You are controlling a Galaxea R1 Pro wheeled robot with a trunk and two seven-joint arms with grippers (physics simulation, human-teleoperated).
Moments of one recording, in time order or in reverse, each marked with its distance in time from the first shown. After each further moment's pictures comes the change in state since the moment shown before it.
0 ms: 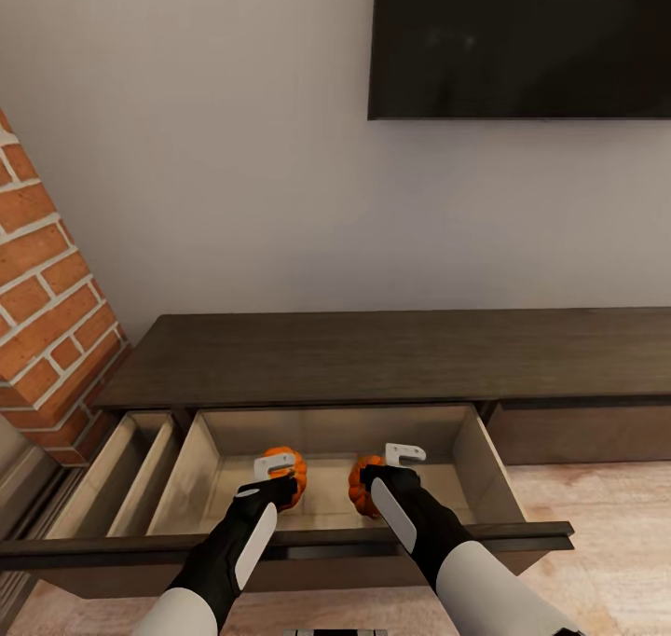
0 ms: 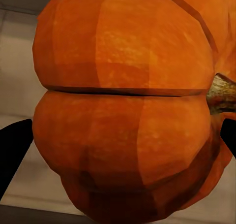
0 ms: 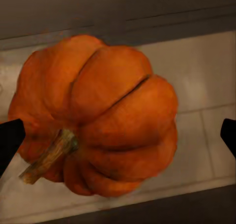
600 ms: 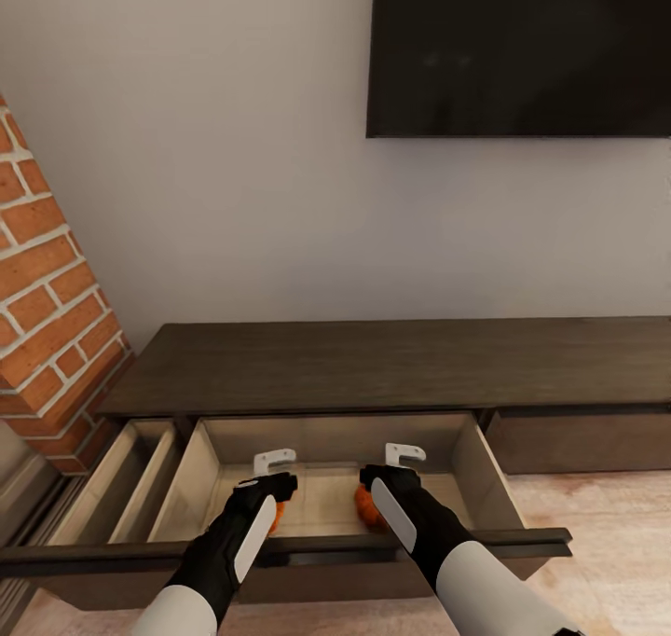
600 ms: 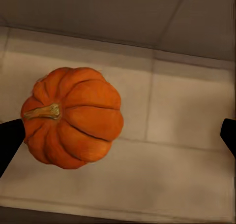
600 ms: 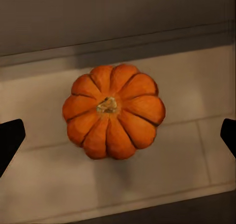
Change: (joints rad) left arm 0.000 0.000 0.002 -0.058 -0.001 0.091 0.009; right arm 0.000 0.000 0.000 0.000 0.000 0.000 0.000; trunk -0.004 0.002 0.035
